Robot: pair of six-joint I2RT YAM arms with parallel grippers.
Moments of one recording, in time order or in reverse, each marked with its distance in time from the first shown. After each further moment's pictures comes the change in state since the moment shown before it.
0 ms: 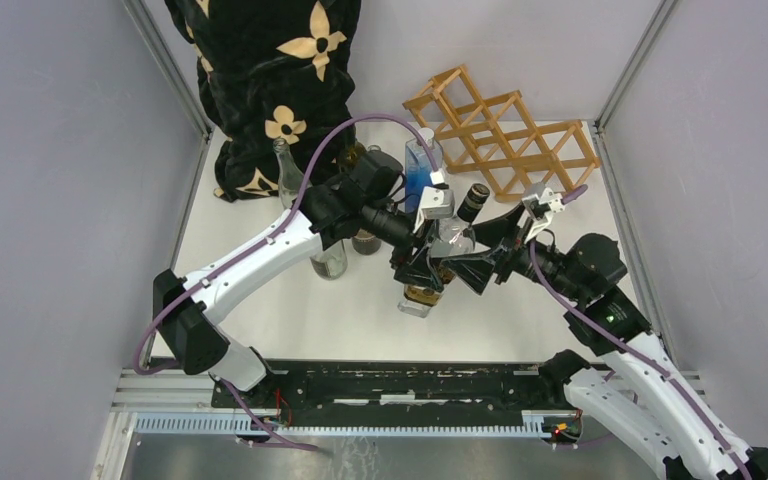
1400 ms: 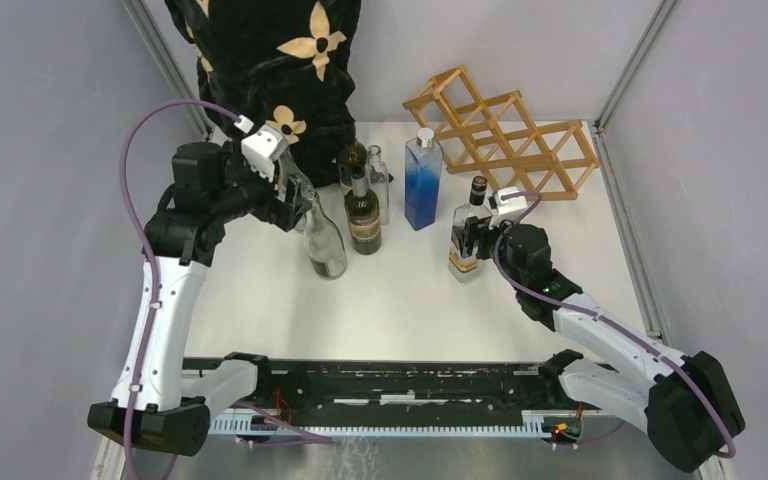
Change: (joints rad) left arm 0.696 -0.445 -0.092 -0.184 -0.488 0.005; right arm 0.002 0.352 -0.276 0.335 0.653 -0.240
